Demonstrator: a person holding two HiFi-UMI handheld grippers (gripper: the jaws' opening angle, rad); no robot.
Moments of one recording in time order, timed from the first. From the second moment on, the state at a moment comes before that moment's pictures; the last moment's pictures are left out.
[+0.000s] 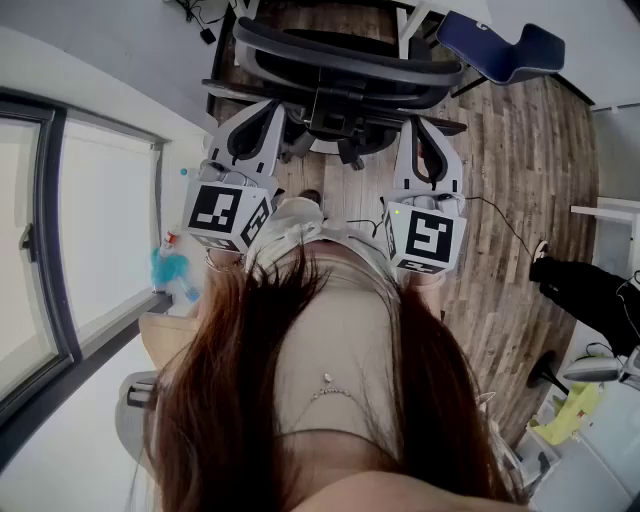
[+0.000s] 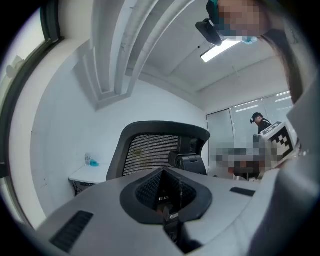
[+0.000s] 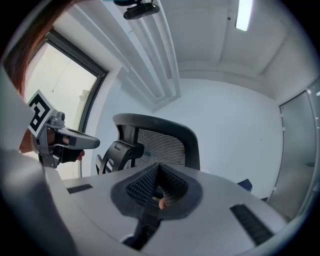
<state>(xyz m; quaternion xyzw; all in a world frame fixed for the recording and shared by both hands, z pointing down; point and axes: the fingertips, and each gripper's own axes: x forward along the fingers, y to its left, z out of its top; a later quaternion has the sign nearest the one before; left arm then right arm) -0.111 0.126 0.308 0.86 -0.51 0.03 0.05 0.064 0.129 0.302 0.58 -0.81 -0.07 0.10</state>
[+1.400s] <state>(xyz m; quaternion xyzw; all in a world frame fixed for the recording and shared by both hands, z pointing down) -0.137 0.109 0.335 0.86 -0.50 0.05 0.04 0.066 0.114 0.332 0.56 -0.81 -0.09 0.18</state>
